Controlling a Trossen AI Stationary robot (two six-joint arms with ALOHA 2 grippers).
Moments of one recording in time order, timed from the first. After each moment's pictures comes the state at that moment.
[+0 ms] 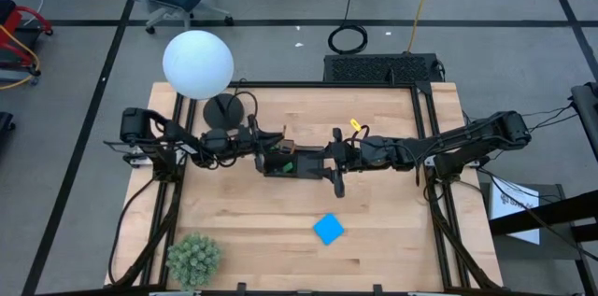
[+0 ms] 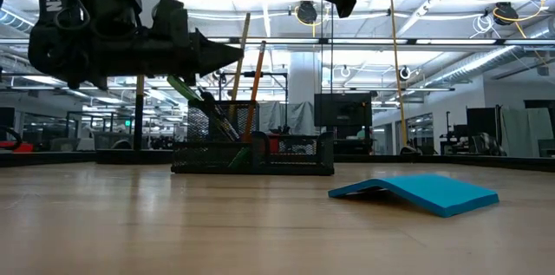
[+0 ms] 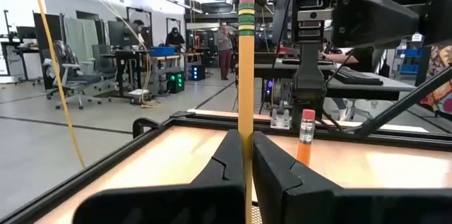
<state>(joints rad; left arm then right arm) 0.15 1.69 0.30 1.56 -0.04 -0.01 0.13 1.37 0.81 0.37 0.11 0.09</state>
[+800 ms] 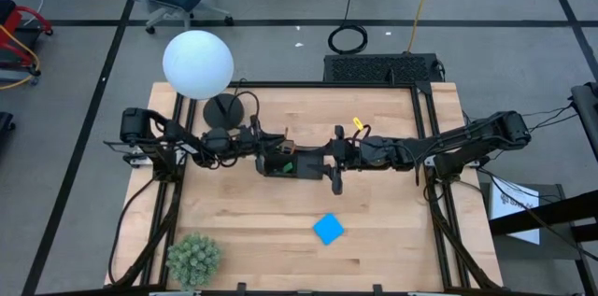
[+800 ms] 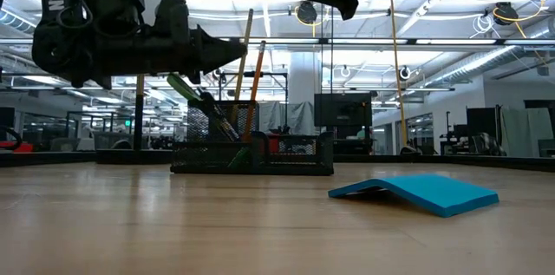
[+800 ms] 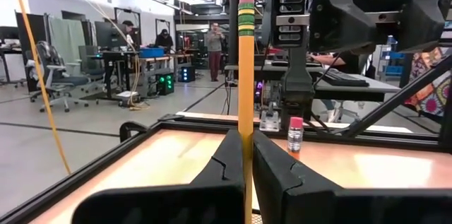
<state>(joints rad) 0.15 1.69 0.32 1.54 0.00 -0.02 0.13 1.37 0.81 0.36 0.19 0.09</state>
